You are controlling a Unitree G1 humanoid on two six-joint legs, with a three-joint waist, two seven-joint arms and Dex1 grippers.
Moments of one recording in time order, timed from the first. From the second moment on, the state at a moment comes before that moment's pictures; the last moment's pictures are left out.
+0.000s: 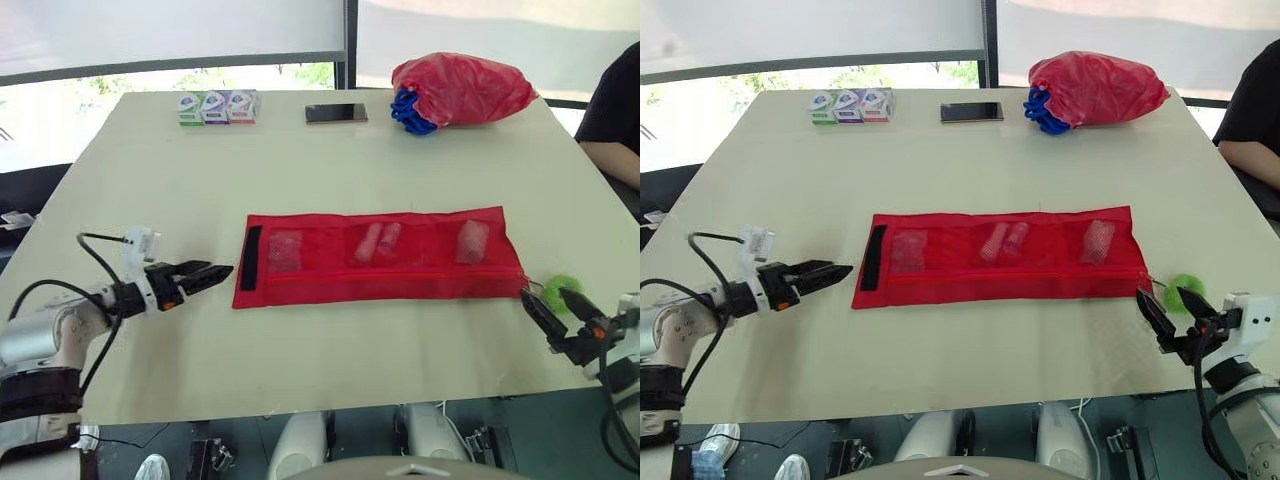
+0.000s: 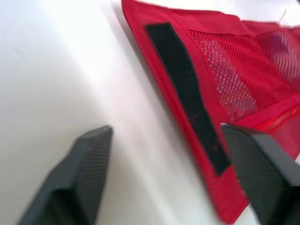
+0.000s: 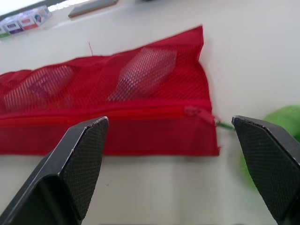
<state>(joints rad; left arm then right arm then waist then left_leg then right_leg) -0.22 0.90 0.30 0.26 -0.61 0.66 -1.07 0.42 -0.39 -0.48 -0.52 0.76 0.51 0.46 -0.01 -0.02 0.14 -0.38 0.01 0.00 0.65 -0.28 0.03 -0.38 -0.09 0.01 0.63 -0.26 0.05</state>
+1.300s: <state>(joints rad) -0.58 0.87 0.04 -0.29 -0.75 0.61 -1.42 0.20 -0.38 -0.41 -0.33 0.77 0.67 0.39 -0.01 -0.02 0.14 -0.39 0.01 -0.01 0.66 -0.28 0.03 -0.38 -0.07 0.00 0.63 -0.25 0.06</state>
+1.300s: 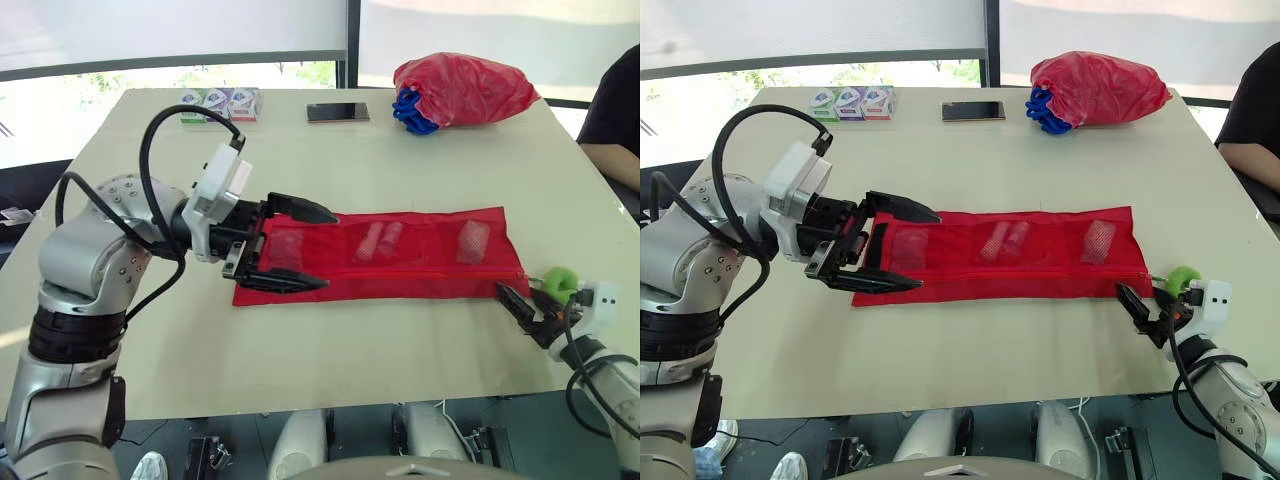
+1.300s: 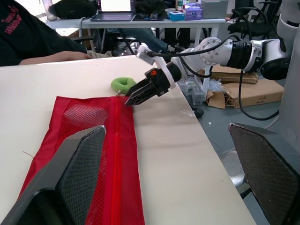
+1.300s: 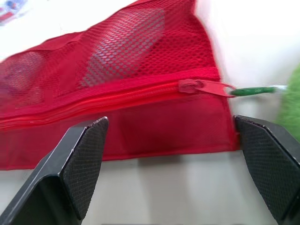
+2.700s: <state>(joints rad) -0.54 0.85 0.04 -0.17 -0.70 0.45 -1.46 0.11 -0.70 -0.47 -0.59 1.45 0.85 0.34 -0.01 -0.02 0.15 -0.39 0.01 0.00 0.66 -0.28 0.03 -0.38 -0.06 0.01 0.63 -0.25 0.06</state>
